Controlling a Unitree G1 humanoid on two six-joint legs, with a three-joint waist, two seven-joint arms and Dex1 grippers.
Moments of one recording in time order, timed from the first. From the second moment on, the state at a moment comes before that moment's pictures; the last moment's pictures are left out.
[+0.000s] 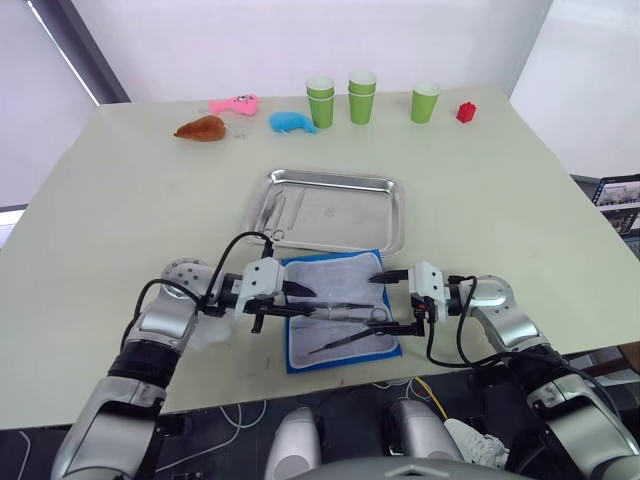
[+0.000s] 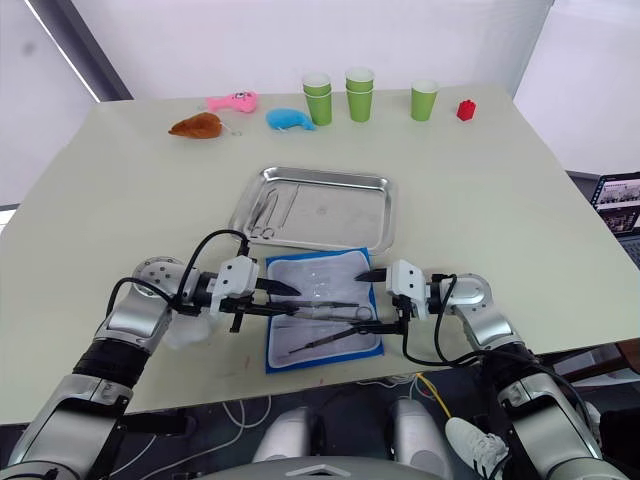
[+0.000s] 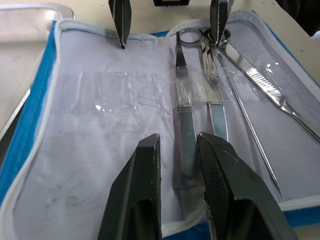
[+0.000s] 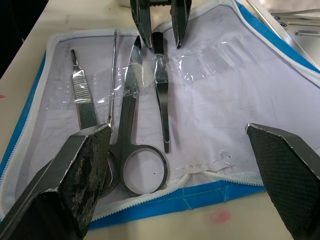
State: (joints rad) left arm -0.39 0.68 -0.19 0.34 -0.19 -0.20 -1.43; right arm -0.41 -0.38 0.34 0.41 0.19 -0.21 1.20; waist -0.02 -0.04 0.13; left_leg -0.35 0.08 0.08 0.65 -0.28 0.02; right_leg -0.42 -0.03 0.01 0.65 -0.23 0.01
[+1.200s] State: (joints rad) left arm -0.36 0.75 -0.19 0.22 -0.18 -0.07 -1.40; right arm -0.40 -0.39 0.34 0.40 0.19 -0.21 1.20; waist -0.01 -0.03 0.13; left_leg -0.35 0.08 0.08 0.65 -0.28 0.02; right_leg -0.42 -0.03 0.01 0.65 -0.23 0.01
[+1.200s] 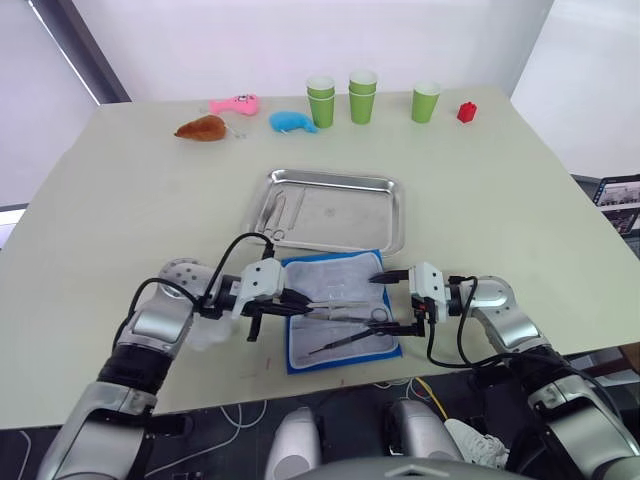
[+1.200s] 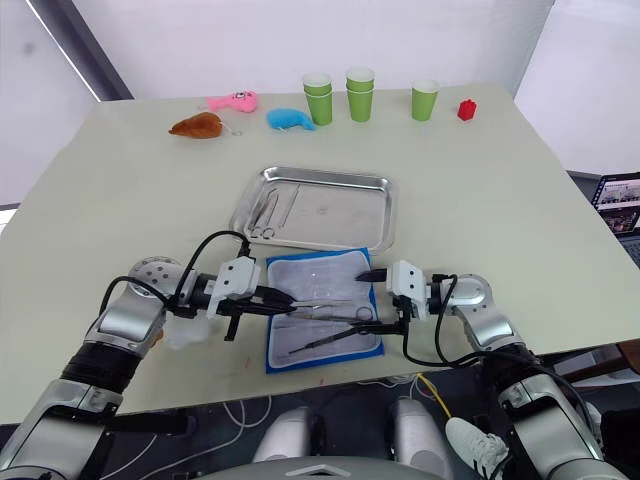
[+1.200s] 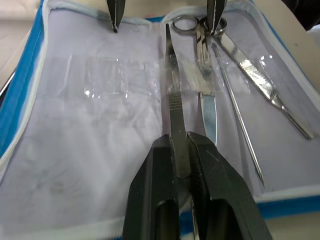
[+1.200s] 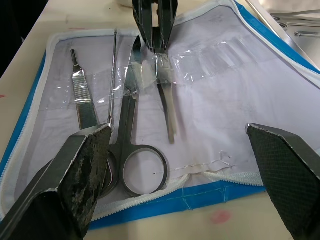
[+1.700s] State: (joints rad) left arm -0.36 0.82 -0.17 0.13 -0.19 0.00 -1.41; right arm -0.40 -0.39 0.34 0.40 0.19 -0.21 1.20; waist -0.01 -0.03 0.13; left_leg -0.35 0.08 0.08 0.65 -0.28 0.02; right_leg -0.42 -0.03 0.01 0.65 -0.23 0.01
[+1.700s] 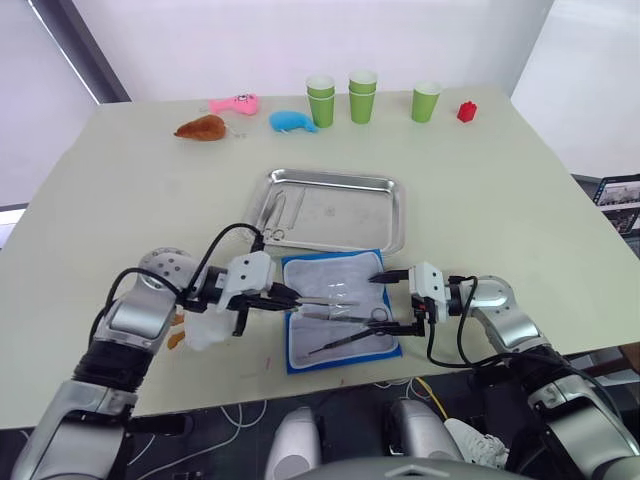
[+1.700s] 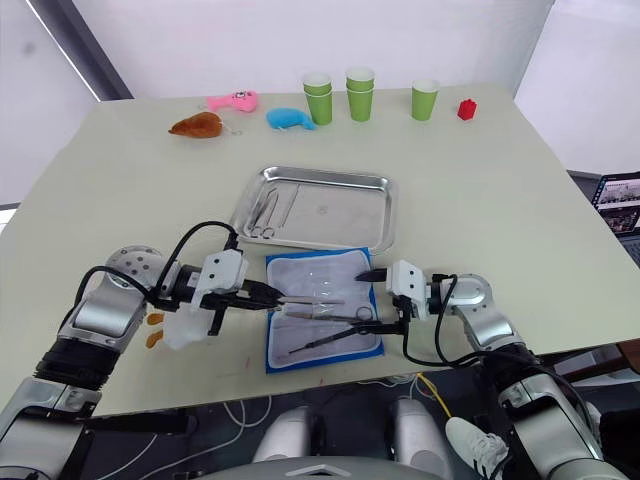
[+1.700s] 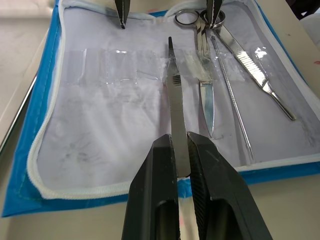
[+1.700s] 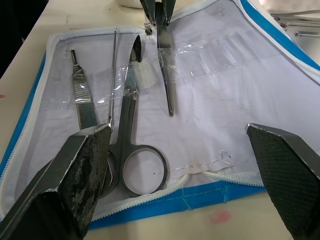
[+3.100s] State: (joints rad) left arm -0.31 0.85 0.09 0.04 -0.40 0.23 -1.23; right arm -0.40 -0.38 0.34 0.40 0.19 -0.21 1.21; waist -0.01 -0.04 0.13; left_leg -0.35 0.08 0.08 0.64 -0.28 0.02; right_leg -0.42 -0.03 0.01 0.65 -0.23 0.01
